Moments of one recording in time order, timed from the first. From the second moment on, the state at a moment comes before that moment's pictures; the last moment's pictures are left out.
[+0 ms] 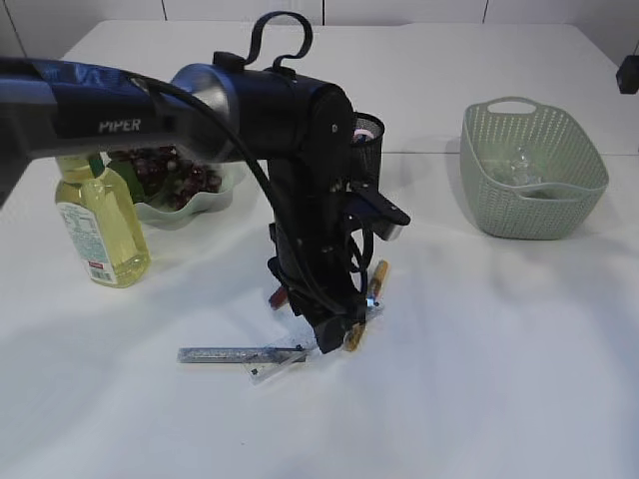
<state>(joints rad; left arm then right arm) -0.74 2.30 -1.83 -0.08 1.18 0.31 -0.02 1.60 -1.48 -0.01 1.25 0.10</state>
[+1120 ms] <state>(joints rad) -0.74 2.37 -1.83 -0.05 1.09 0.31 -0.02 1.60 -1.48 -0.01 1.24 0.09</state>
